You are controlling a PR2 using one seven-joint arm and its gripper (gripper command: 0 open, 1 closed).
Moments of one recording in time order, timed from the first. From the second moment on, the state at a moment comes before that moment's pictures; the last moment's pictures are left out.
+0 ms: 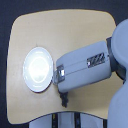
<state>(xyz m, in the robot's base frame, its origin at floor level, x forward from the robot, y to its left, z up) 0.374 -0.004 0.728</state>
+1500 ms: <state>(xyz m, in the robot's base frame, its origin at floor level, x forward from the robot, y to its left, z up) 0.393 0.002 0.780</state>
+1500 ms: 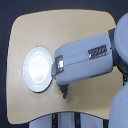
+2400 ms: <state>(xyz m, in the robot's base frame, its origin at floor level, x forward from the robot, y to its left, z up) 0.432 0.036 0.859</state>
